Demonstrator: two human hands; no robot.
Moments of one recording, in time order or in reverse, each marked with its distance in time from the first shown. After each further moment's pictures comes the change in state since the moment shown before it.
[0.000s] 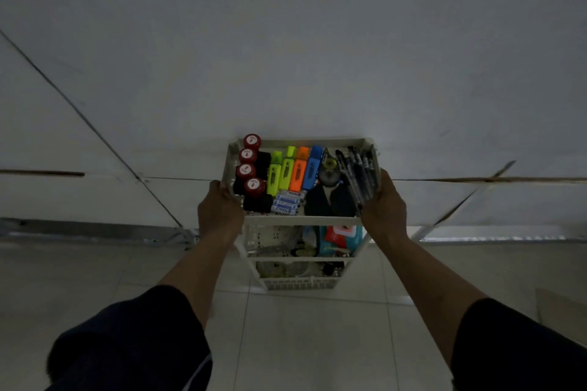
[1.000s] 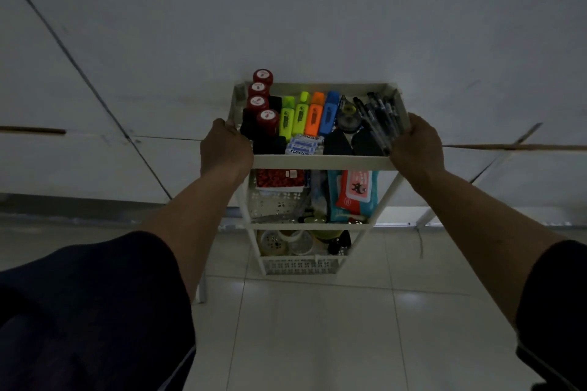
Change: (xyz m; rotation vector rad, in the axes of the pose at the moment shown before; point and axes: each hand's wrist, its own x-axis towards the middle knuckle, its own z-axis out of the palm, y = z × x) left_hand 0.010 -0.007 0.006 -0.147 -0.050 0.017; right_hand 0.002 -0.013 0.001 -0.087 0.034 0.021
